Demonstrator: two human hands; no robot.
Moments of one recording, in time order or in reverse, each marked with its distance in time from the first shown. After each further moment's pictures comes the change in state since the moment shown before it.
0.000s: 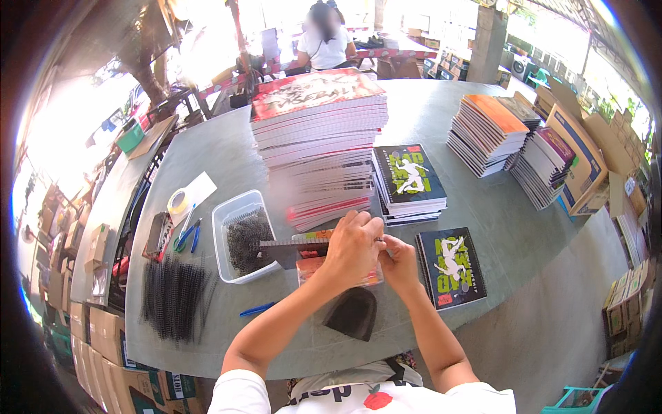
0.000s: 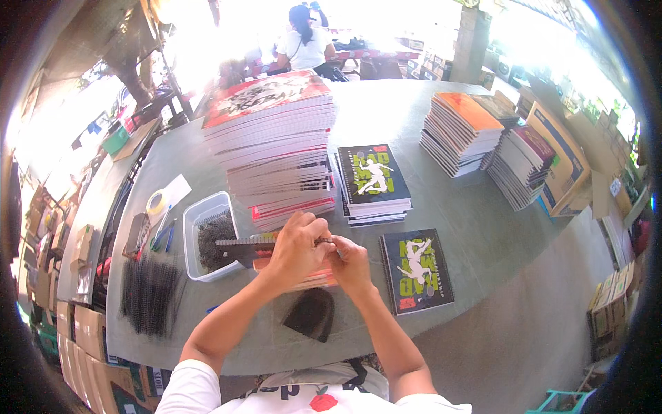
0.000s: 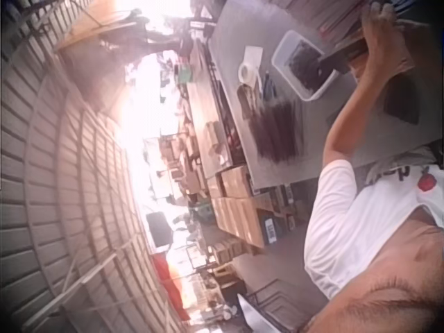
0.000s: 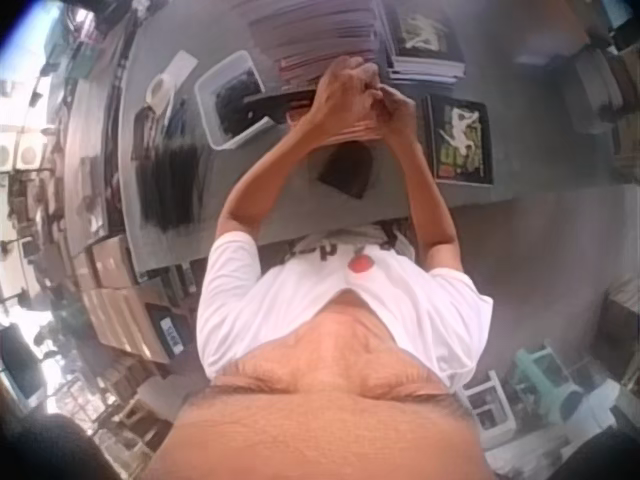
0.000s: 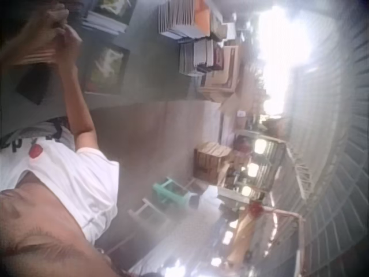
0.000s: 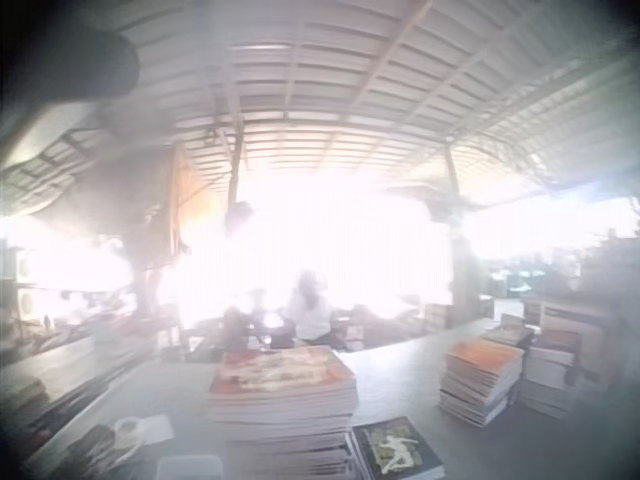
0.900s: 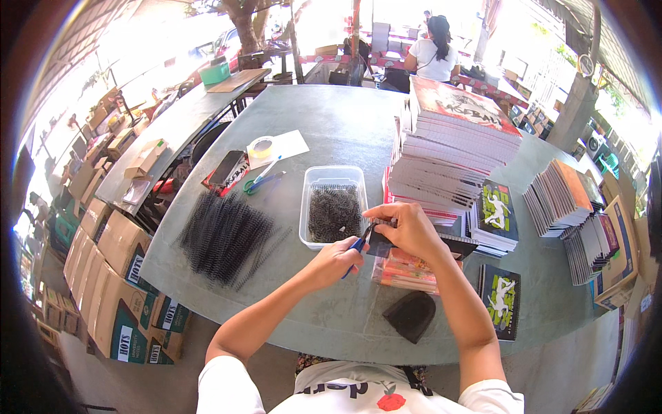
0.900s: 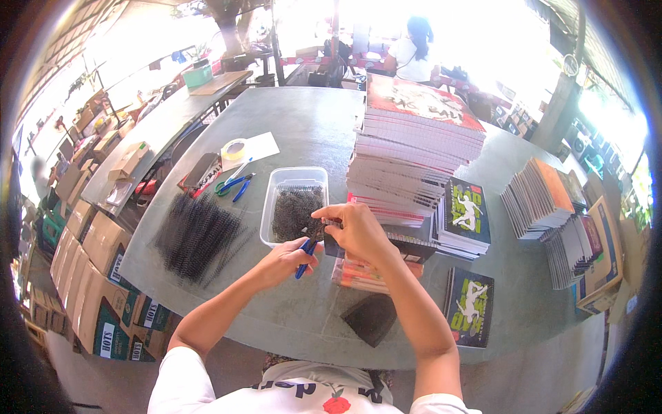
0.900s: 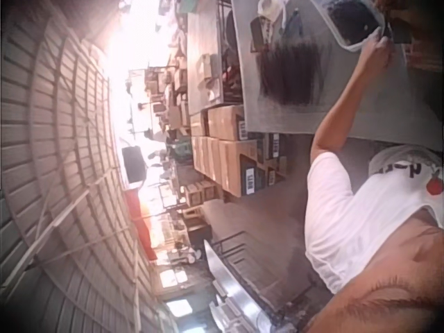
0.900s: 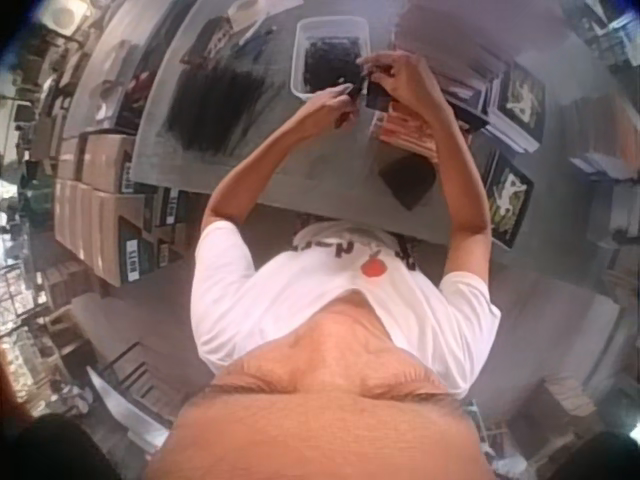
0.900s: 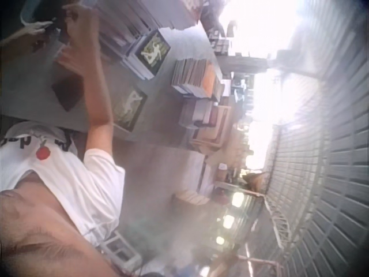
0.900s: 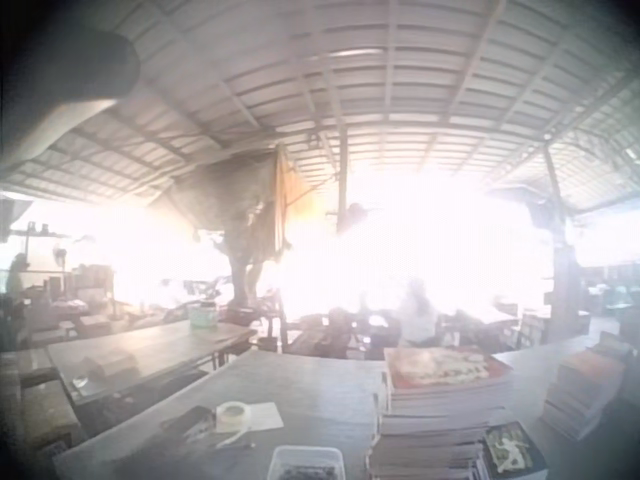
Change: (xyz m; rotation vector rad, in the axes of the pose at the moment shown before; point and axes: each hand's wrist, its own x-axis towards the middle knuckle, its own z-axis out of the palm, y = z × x) left_hand -0.145 -0.094 -0.087 -0.732 -0.042 -0.756; right_hand 0.074 -0.122 0.113 -0.116 -0.701 -0.207
